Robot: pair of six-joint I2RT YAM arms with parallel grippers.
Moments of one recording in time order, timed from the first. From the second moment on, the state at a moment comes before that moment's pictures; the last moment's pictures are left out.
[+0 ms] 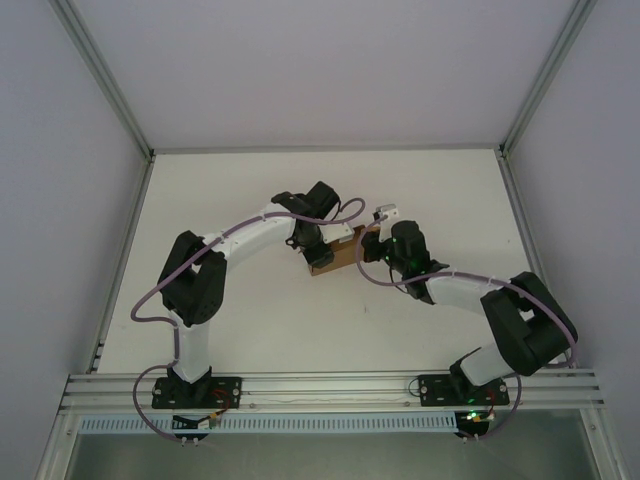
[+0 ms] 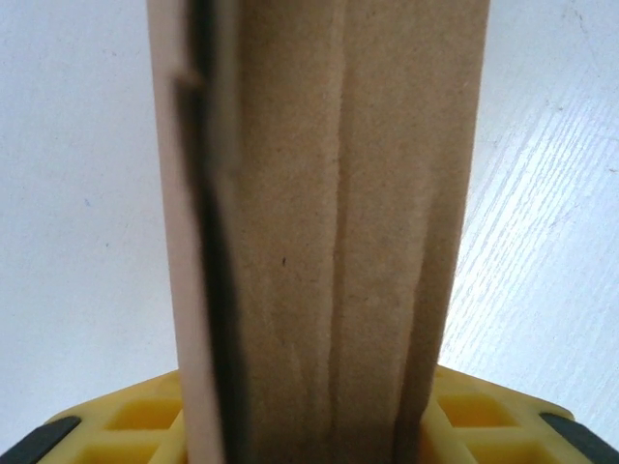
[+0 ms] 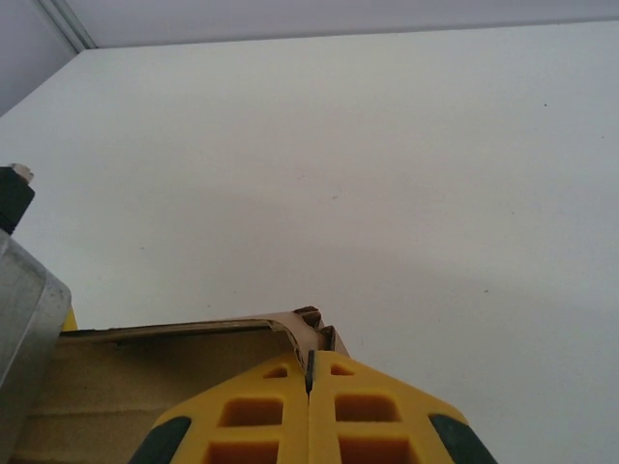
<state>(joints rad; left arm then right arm) -0.69 1.94 1.57 -0.90 0.08 0.43 0.54 1.48 0.57 0.49 -0.04 0.22</state>
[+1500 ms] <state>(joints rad) -0.59 1.58 1.24 -0.68 0.01 0.13 0.63 1.48 0.78 0.09 0.10 0.25</state>
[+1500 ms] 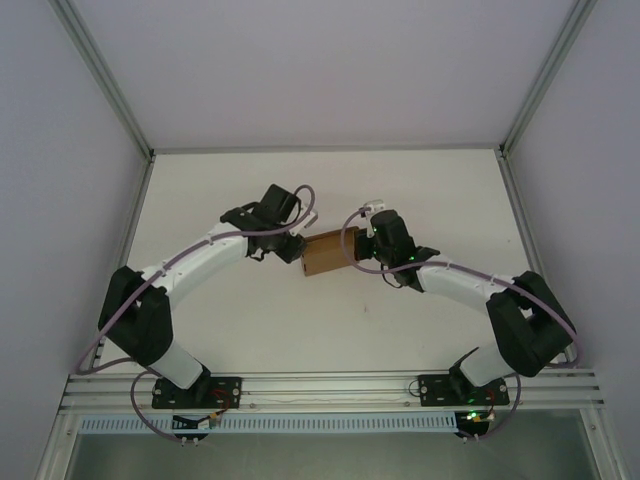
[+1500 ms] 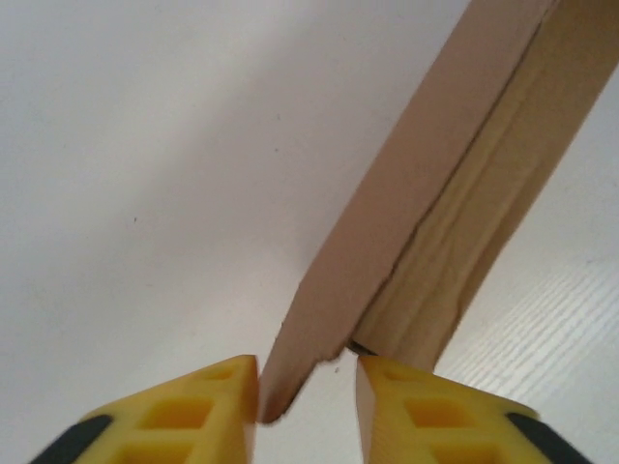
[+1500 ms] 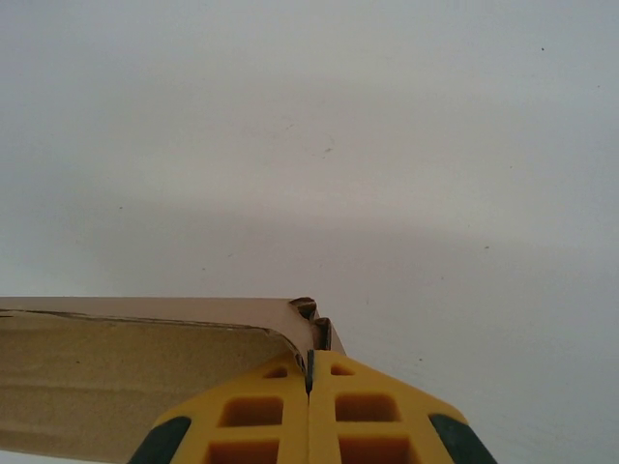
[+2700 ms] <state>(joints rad) -0.66 1.62 1.27 -0.71 -0.18 -0.59 0.79 1.49 0.88 -0.14 0.42 0.52</state>
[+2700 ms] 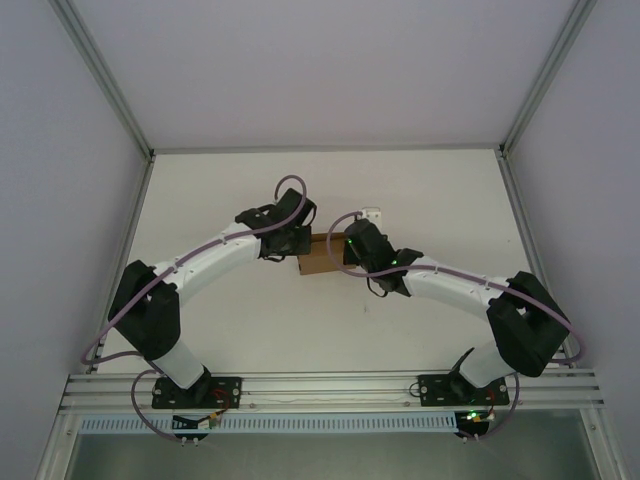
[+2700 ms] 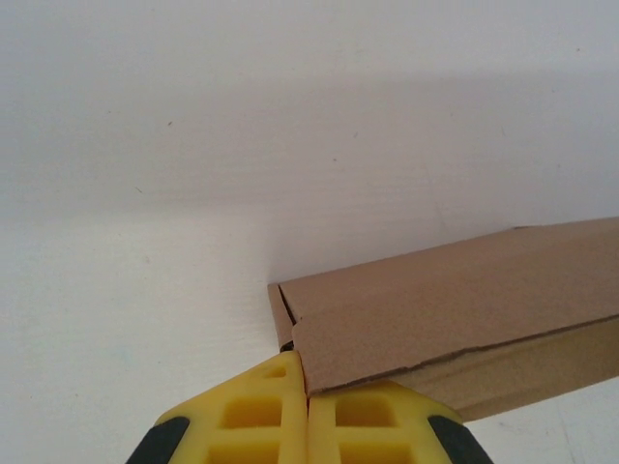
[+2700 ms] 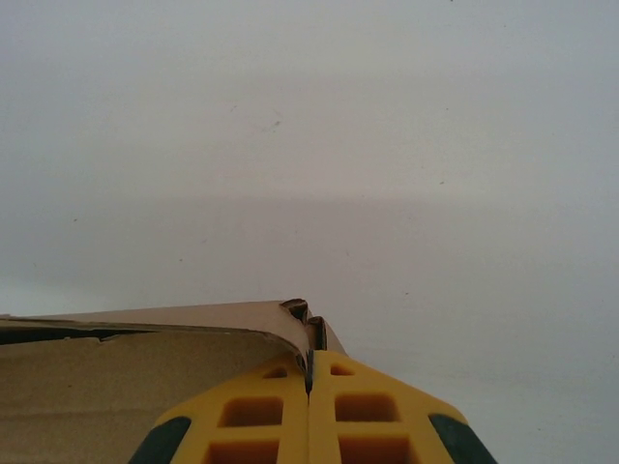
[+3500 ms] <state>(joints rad) -0.69 1.60 1.18 -0.58 -0.29 -0.43 0.80 1.50 0.88 -0.12 0.44 0.49</state>
